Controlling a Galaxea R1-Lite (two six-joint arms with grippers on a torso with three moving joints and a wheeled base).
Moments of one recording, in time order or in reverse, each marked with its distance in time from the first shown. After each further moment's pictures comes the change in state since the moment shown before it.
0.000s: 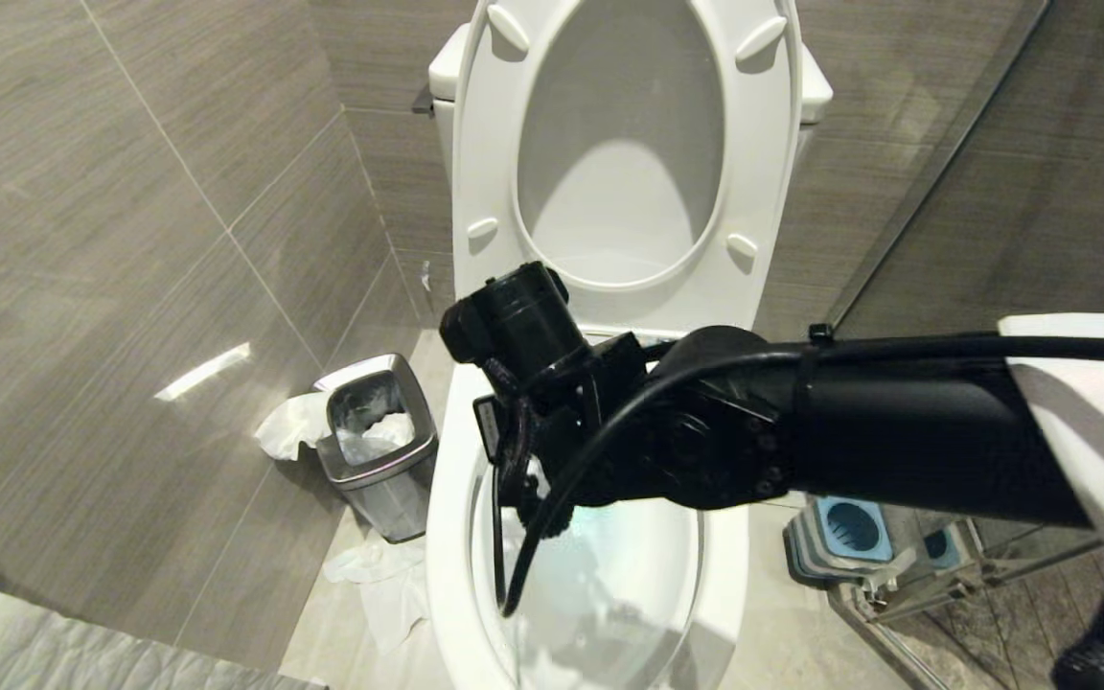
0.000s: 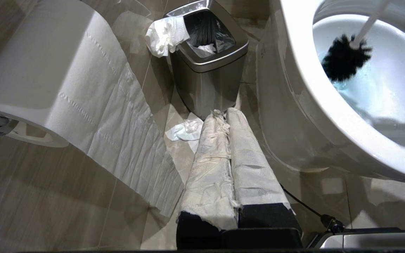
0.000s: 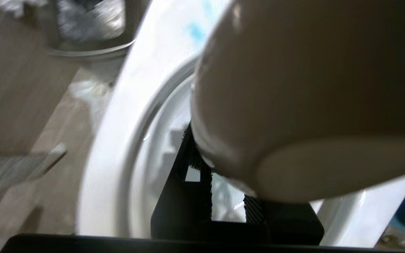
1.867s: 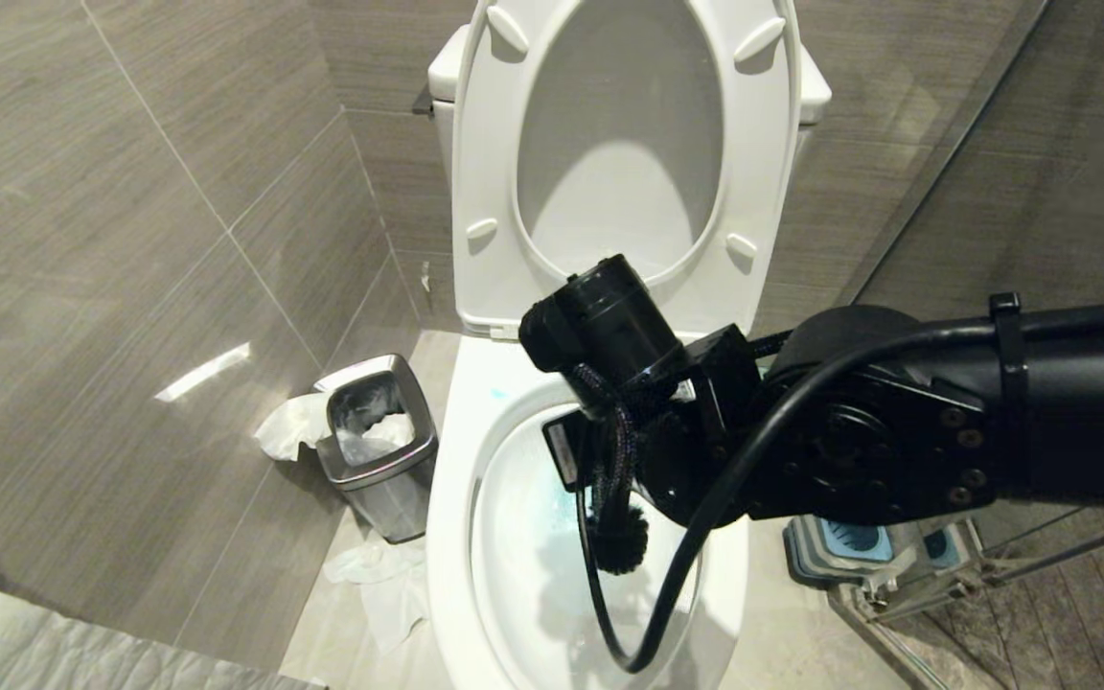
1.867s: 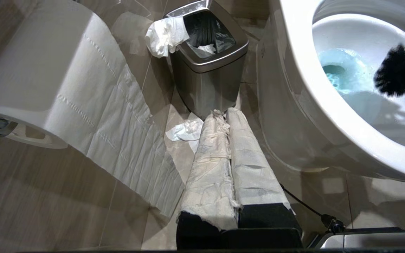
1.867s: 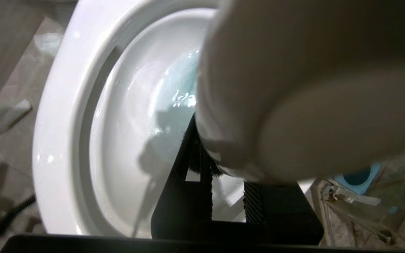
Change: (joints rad) left arm 0.000 0.000 0.000 0.000 0.000 0.000; right arm -0.011 -0.200 0.252 0.048 -0.010 -0.024
